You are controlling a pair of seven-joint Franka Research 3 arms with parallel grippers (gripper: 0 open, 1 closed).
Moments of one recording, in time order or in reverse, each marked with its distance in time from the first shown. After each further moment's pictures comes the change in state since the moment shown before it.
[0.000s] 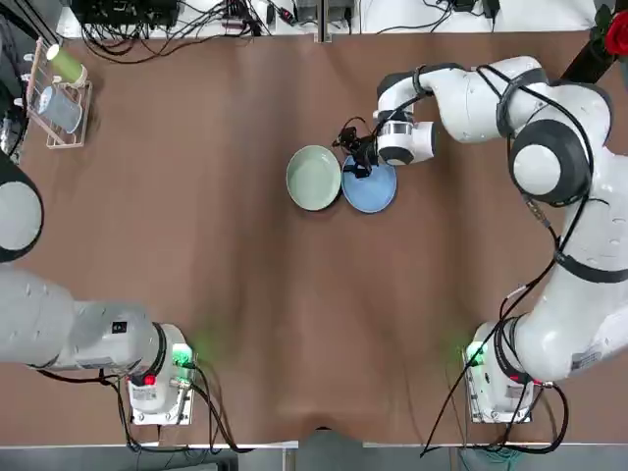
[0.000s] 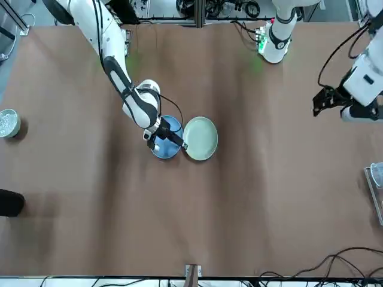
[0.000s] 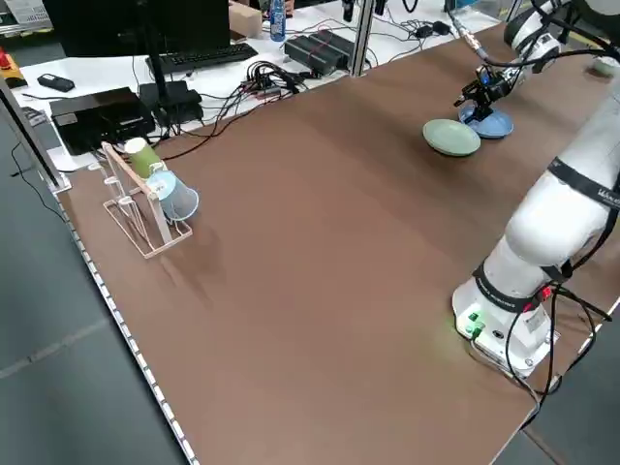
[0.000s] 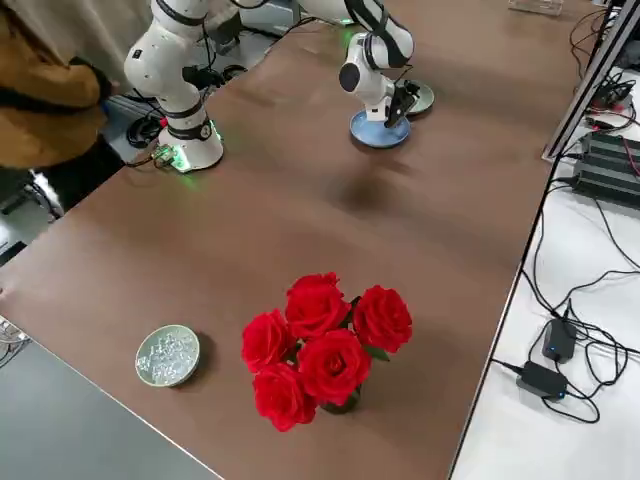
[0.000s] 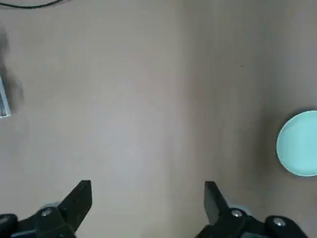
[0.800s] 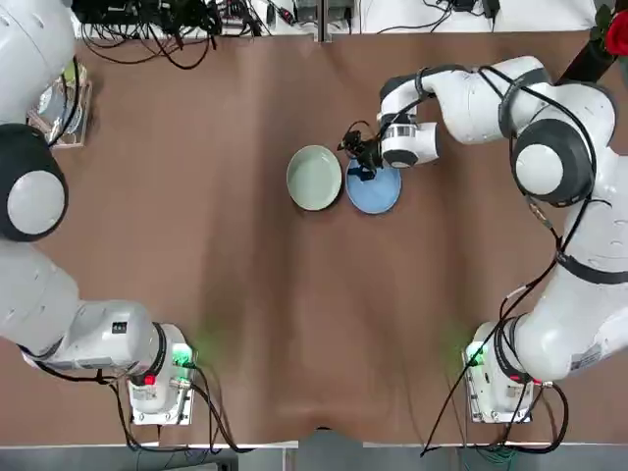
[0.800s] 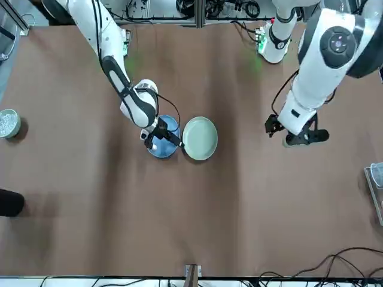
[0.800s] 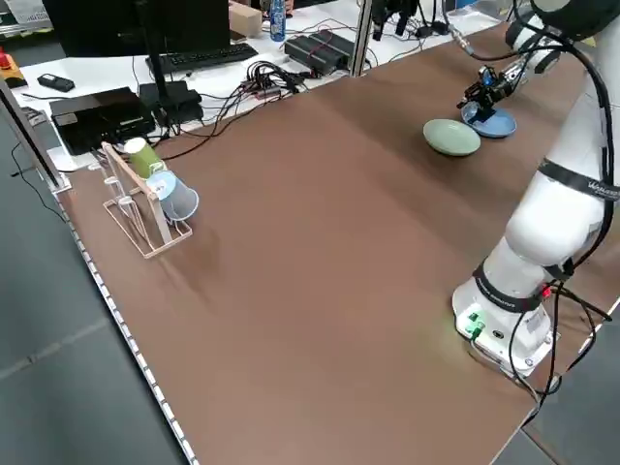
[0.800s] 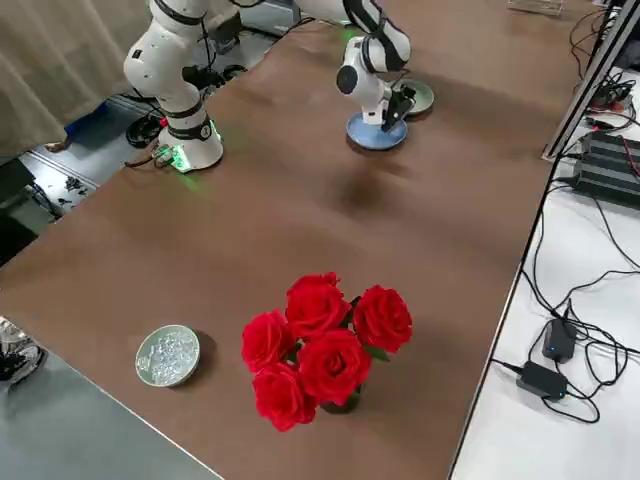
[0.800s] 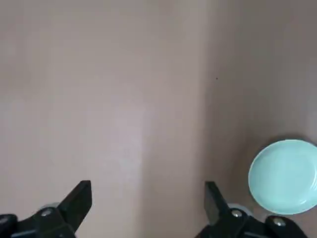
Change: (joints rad) left arm -0.003 0.154 -0.258 0.006 0.107 0.118 -0.392; right arm -0.007 -0.012 -0.013 -0.036 -0.024 -0.001 0.002
